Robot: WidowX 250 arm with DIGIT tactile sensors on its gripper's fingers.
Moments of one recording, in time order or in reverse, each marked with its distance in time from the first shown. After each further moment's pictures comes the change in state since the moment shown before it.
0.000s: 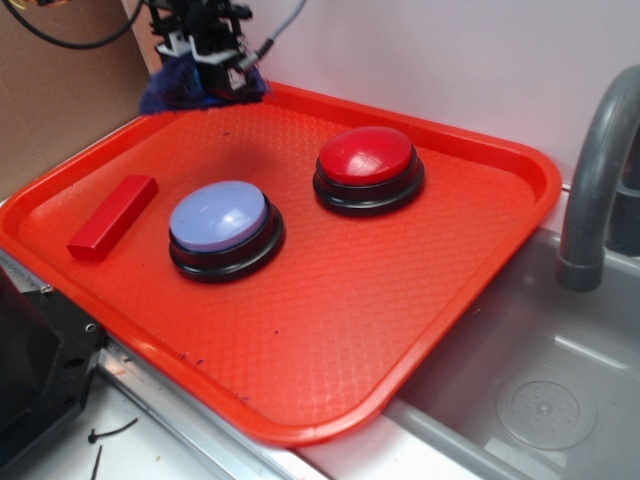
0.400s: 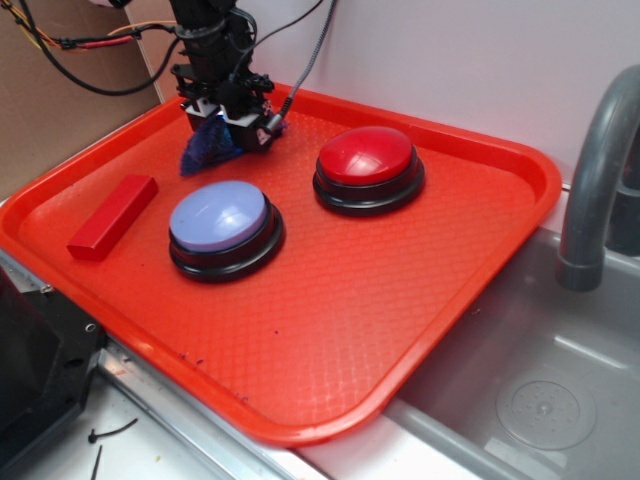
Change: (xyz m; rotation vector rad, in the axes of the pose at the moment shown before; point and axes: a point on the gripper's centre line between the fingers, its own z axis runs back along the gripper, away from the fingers) arm 0.033 0.034 -0.082 0.044 -0.078 0.054
